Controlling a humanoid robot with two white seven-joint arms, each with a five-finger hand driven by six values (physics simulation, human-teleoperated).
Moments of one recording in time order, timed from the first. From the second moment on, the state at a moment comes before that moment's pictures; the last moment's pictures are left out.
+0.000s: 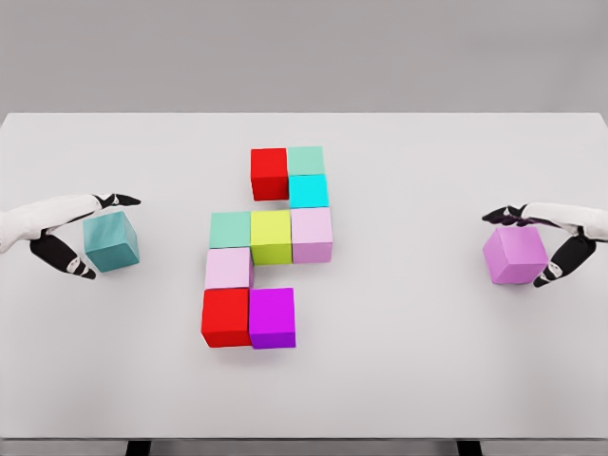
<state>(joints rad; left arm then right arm) -0.64 1.22 -0.96 -1.76 0.17 0.09 -0.30 -0.59 -1.14 0.80 -1.59 -0.22 0.10 0.61</state>
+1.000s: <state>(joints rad) -0.64 1.19 -0.96 -1.76 0.17 0.14 -0.29 -0.60 -1.12 0.80 -1.57 -0.20 0.10 0.61</state>
